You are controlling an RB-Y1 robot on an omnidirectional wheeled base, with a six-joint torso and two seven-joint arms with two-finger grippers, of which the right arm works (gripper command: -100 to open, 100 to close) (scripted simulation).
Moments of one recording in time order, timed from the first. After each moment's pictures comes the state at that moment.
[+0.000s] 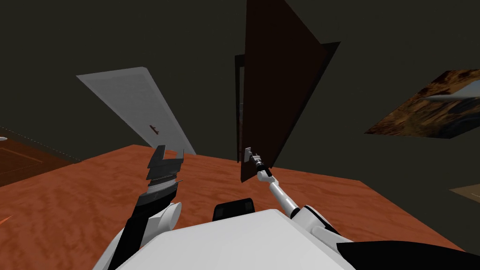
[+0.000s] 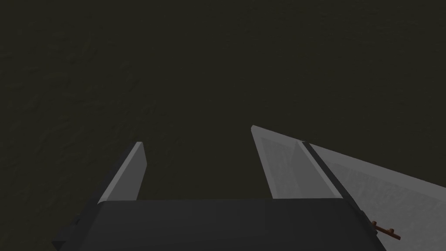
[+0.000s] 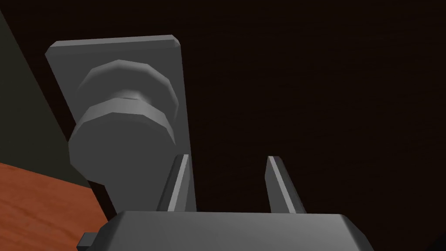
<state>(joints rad) -0.15 -0.34 0.25 -1.14 -0.79 -0.32 -1.19</state>
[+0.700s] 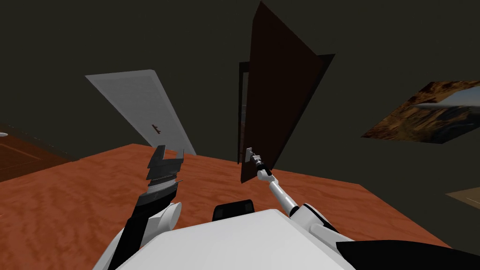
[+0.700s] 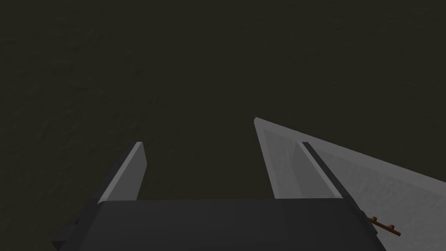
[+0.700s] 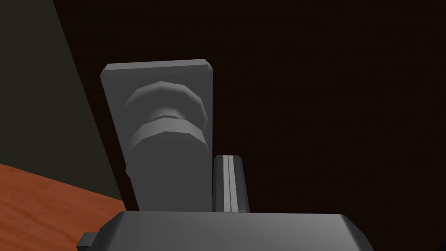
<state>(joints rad) -0.17 -0.34 0.25 -1.12 -0.79 -0.30 -1.19</state>
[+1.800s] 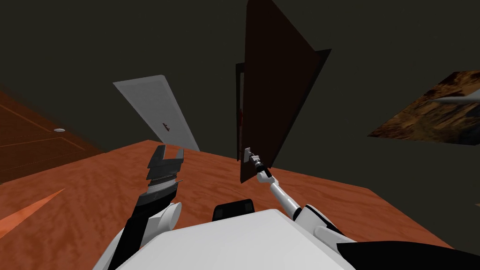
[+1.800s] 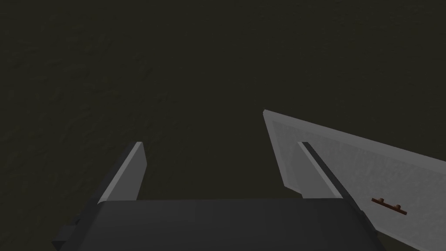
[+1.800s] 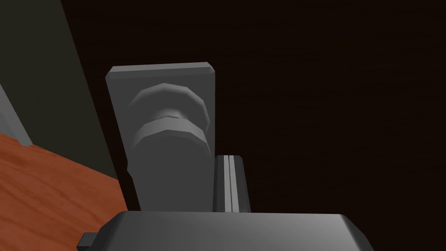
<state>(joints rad) -0.14 -0.38 0.33 -1.17 -0.78 -0.36 -1.23</state>
